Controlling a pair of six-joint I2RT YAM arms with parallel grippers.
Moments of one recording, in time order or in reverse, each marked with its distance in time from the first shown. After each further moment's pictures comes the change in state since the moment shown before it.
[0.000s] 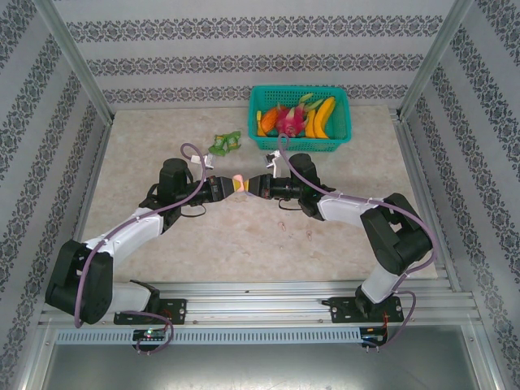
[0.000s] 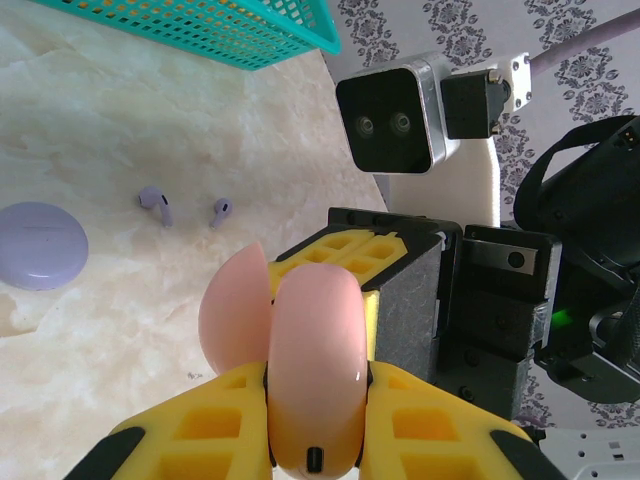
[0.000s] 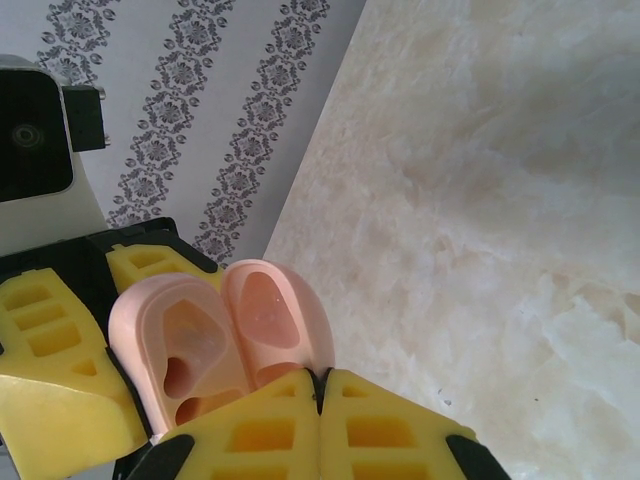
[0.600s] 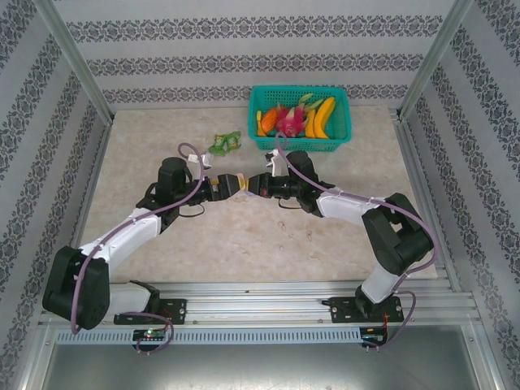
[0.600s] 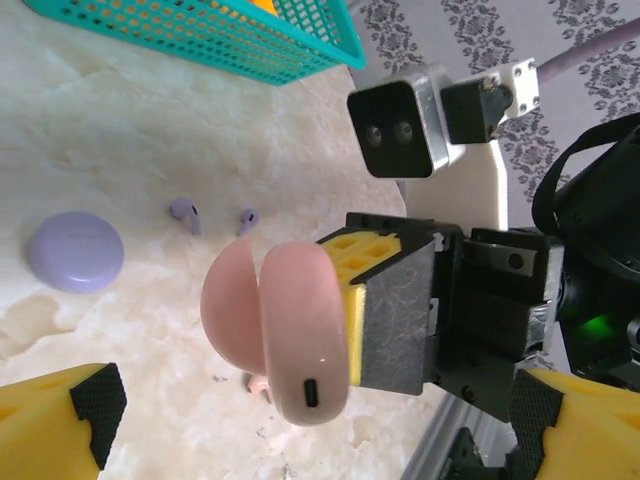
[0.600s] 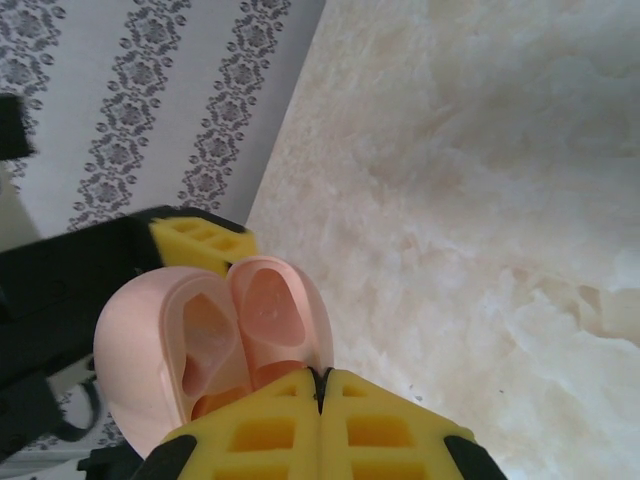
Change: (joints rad) left arm 0.000 -0.048 0.039 -0.123 -0.084 0.050; right arm -0.001 -0.004 0.055 -0.159 0.056 -0.066
